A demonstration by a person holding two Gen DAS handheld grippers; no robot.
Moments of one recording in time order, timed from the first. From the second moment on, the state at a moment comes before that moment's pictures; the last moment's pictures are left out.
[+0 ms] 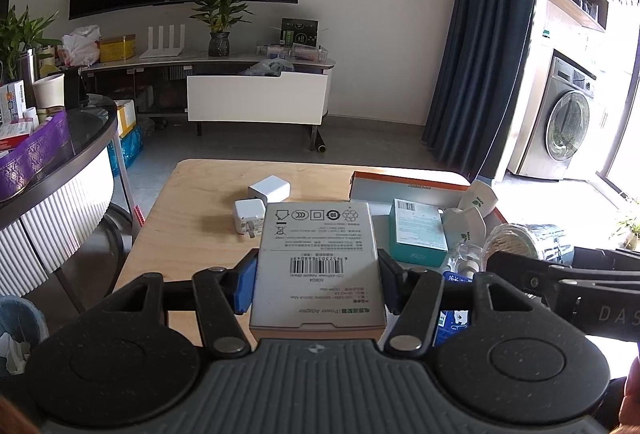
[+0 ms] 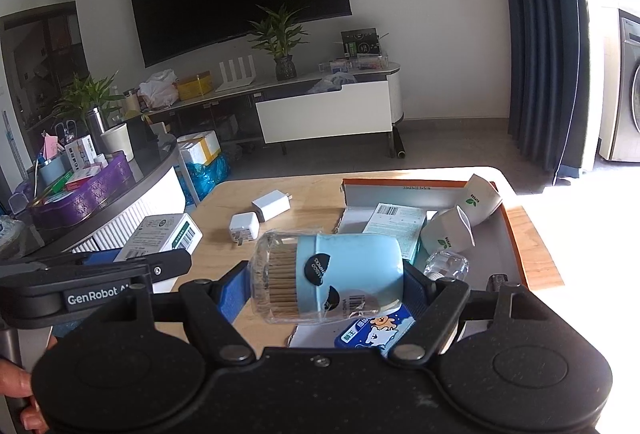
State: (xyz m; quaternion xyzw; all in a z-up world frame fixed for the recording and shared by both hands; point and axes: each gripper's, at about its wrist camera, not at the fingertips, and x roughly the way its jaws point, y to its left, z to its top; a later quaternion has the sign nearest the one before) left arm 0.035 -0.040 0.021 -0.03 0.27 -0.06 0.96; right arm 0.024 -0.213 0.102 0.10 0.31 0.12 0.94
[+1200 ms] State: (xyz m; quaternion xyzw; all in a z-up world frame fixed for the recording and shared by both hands) left arm 0.044 -0.101 0.010 0.00 0.28 -0.13 0.95; right arm 0.009 -0.282 0.096 0.13 0.29 0.04 0.95
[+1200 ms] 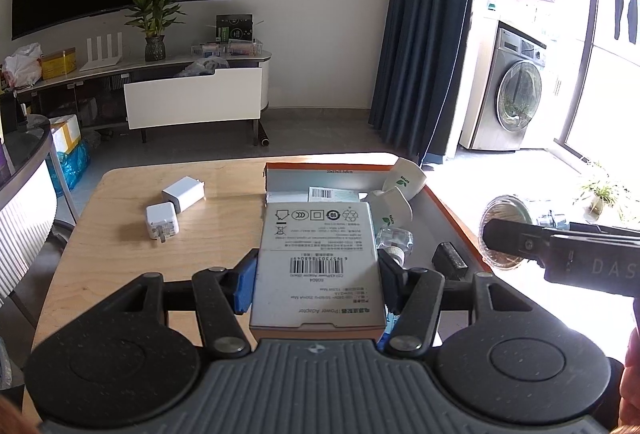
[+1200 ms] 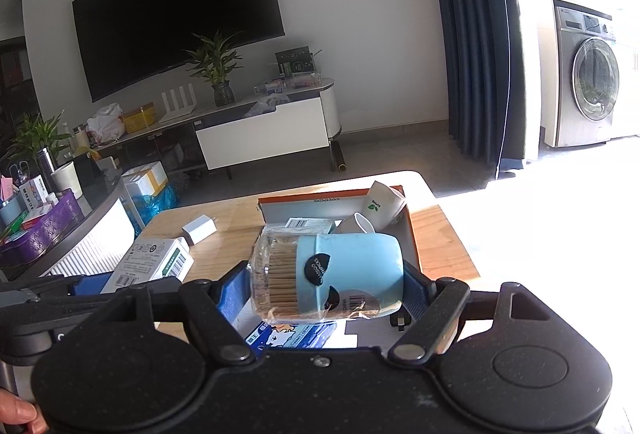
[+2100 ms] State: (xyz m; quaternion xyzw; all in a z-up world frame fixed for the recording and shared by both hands) left arm 0.063 -0.125 -0.006 0.01 0.31 -0.15 0.94; right arm 0.027 -0.294 0.073 0.13 0.33 0.03 0.94
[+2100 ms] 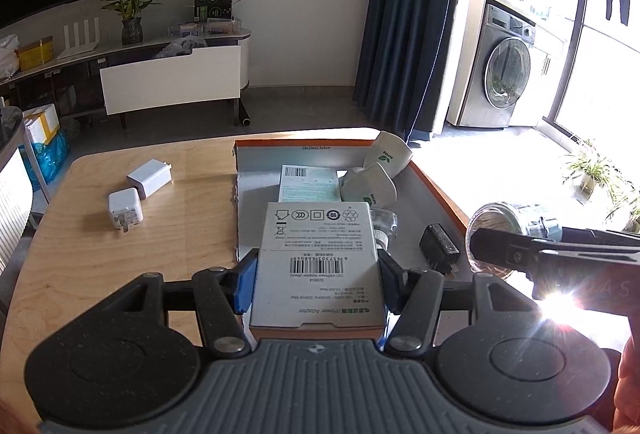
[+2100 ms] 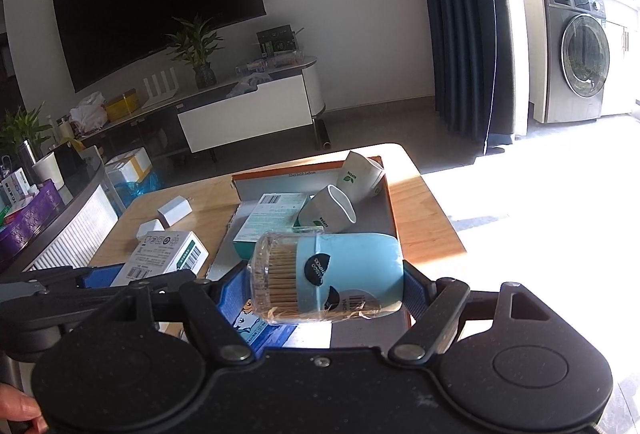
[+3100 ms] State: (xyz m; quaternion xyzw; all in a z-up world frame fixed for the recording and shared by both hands) left arm 0.107 -0.150 -0.007 0.02 0.33 -0.18 0.93; right arm 0.081 -0.306 0.074 0.13 0.34 0.02 0.93
